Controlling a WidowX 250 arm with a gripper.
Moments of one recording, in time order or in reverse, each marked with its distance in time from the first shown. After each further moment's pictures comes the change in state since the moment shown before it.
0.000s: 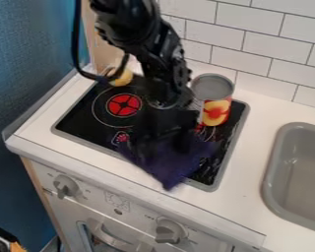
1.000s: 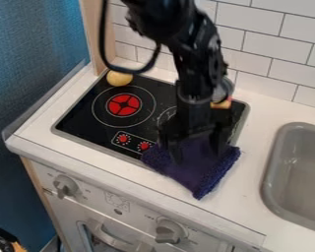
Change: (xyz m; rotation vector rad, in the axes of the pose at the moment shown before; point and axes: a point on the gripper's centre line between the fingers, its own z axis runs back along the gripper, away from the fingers) arm -0.002 -0.029 0.032 -0.060 -0.026 -0.035
